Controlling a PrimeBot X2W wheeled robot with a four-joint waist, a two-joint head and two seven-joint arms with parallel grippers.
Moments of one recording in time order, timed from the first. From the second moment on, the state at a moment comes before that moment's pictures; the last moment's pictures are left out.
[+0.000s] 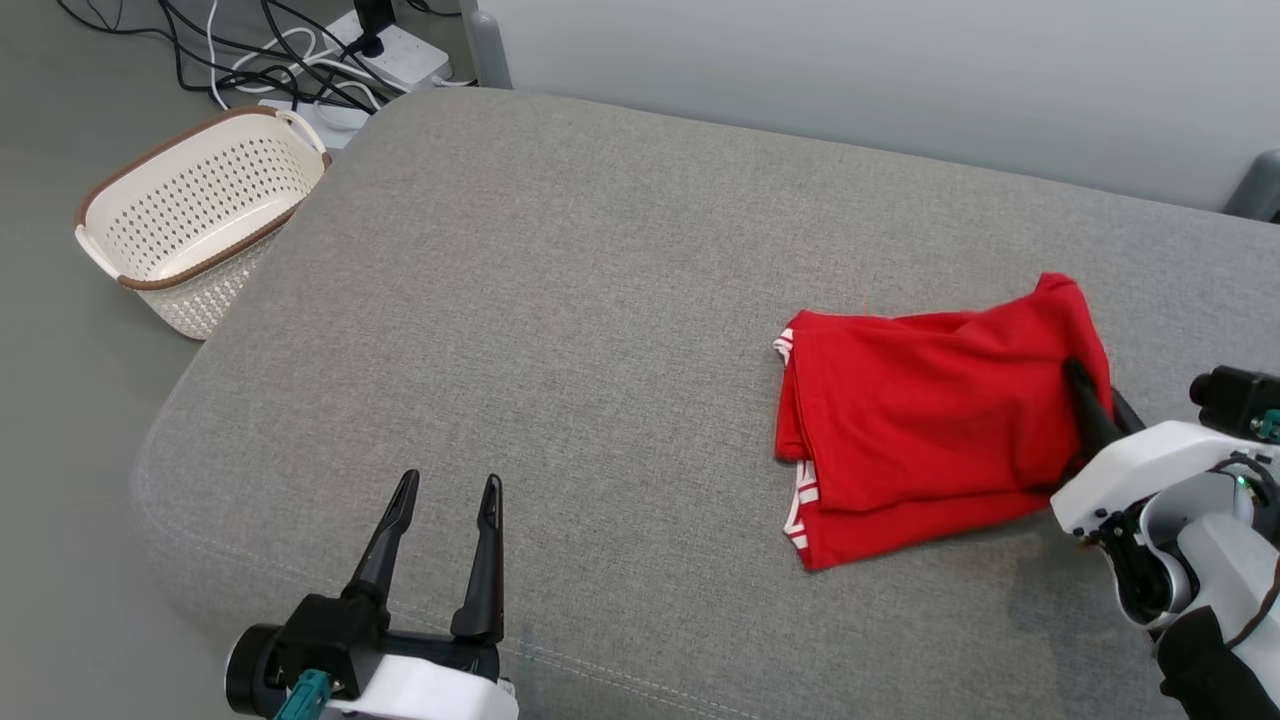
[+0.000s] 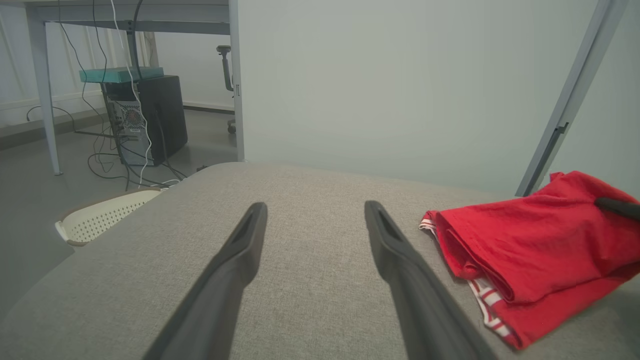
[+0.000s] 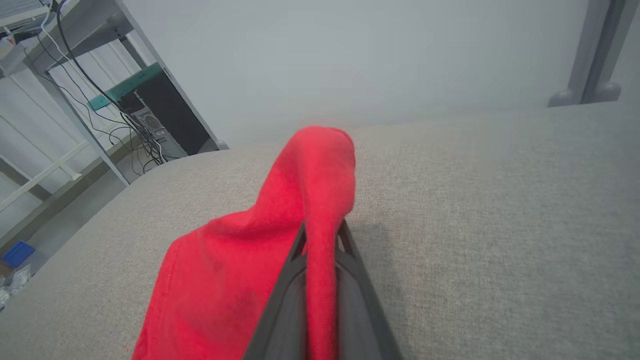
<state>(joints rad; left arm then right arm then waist) 0.01 0.05 -0.24 0.07 -0.24 0.08 -0.26 -0.59 -0.30 0.45 0.88 0.84 0.13 -0.25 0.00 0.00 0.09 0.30</state>
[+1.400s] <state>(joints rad) -0.17 0.05 -0.29 0.09 -0.26 0.03 -0.26 -0.48 -0.18 0.19 0.66 0.57 0.13 -0.25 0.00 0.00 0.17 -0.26</state>
